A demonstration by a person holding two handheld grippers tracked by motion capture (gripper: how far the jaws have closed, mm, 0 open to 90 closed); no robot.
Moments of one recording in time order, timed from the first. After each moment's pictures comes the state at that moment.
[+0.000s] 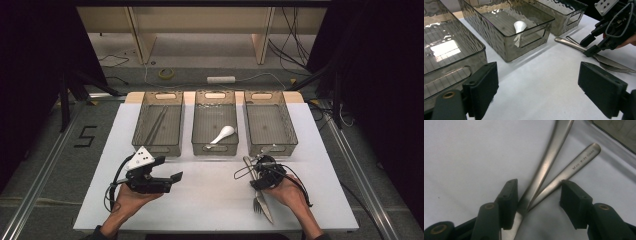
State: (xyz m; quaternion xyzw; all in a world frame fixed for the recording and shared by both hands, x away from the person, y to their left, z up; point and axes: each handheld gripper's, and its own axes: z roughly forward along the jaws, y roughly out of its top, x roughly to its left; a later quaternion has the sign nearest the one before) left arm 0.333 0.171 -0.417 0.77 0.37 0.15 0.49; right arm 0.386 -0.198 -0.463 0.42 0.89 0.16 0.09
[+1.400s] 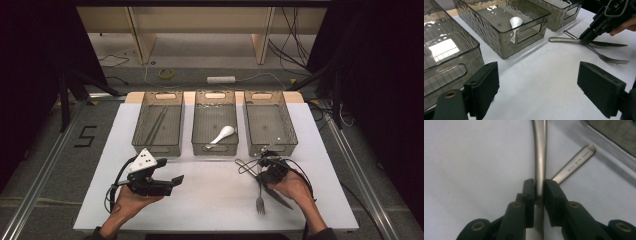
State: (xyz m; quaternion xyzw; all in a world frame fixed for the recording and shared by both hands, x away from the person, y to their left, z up) left arm 0.329 0.167 -0.418 0.79 0.36 0.14 0.48; right arm 0.398 -0.210 -0.454 0.42 0.89 0.17 0.05
